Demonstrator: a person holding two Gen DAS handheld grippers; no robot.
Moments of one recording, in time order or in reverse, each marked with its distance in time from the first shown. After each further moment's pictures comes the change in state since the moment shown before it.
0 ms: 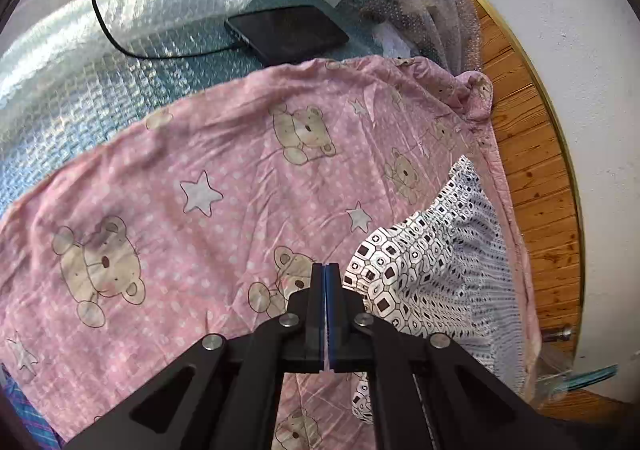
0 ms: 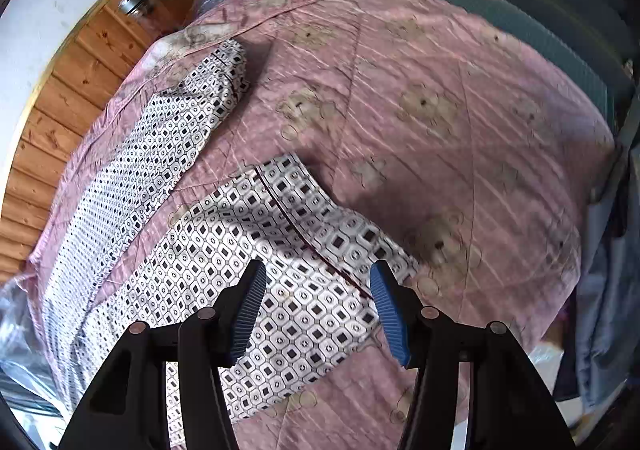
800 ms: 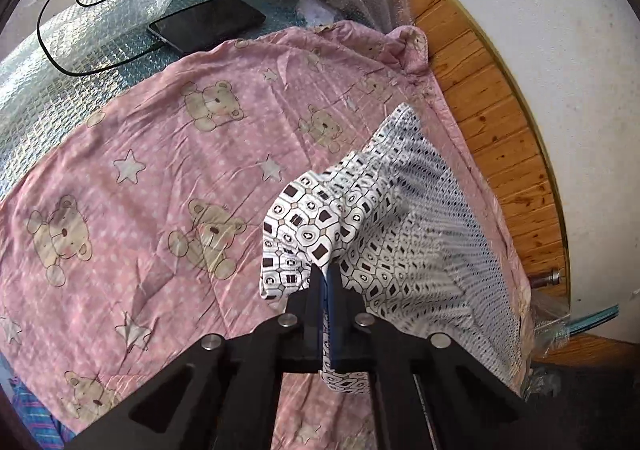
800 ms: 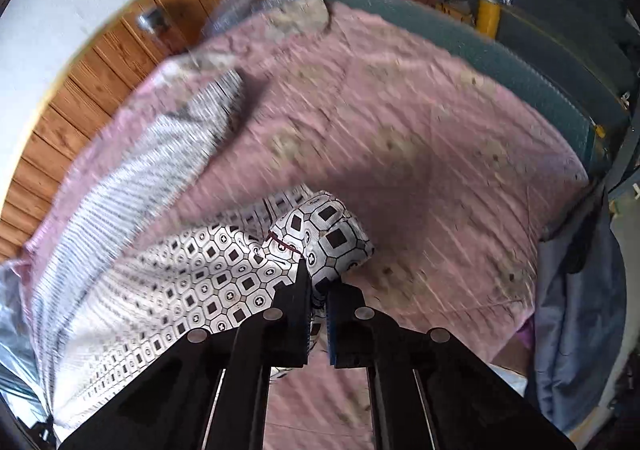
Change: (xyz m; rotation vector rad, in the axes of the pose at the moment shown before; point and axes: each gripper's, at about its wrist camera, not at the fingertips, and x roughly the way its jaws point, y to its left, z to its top) left arm -0.014 -0.063 -0.050 0.201 0.095 0.037; right arm -0.023 -0.035 -0.002 -0.125 -0.032 -0.084
